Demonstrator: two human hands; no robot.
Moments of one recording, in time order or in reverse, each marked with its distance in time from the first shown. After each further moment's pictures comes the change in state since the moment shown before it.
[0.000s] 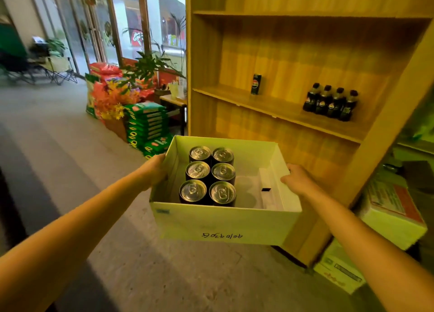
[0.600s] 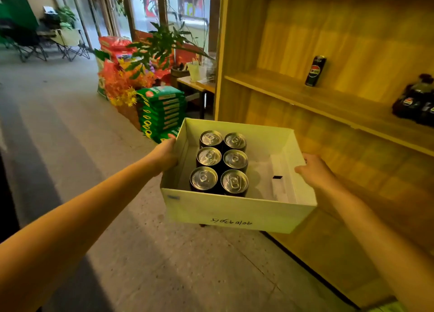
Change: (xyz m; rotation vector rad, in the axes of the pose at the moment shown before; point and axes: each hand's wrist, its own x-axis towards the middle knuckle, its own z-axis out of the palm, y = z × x) left_hand 0.376 -0.068 -0.083 -0.001 0.006 -0.047; right_hand 0.294 -0.119 0.170 0.008 -0.039 -0.017
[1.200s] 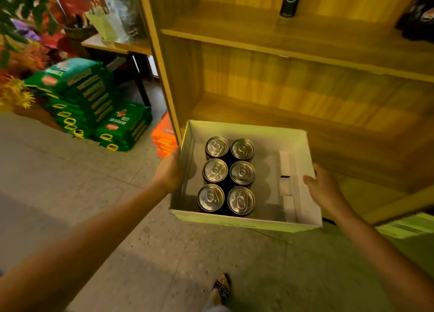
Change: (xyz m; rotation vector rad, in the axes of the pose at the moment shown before) left_hand 0.273 -0.020 0.084 0.219 -0.341 0.234; right_hand 0.140 0.060 0.124 -0.001 0.223 0.400
